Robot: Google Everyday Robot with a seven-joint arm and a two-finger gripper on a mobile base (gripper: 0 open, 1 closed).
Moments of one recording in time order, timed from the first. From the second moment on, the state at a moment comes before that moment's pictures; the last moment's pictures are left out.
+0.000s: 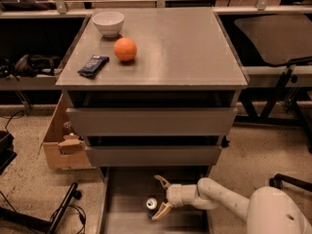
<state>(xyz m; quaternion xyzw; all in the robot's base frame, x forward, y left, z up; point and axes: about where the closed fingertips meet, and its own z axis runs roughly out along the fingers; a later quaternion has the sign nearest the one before) 0.531 0.008 0.254 -0.57 0.58 0.37 0.46</state>
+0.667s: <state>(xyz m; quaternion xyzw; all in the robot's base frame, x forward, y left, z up) 0.514 0.007 0.201 -0.56 0.60 0.39 0.42</state>
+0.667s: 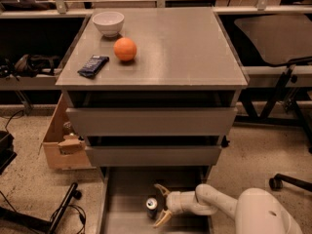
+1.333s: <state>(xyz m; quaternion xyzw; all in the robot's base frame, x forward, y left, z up) 0.515 0.040 0.187 -0.54 0.58 0.43 0.42</state>
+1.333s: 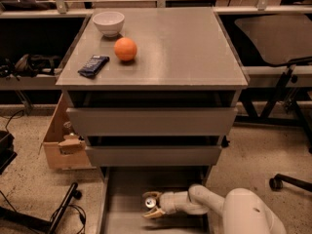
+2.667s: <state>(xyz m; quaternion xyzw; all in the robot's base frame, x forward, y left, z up) 0.575 -0.053 0.430 -0.40 0.67 0.33 0.53</state>
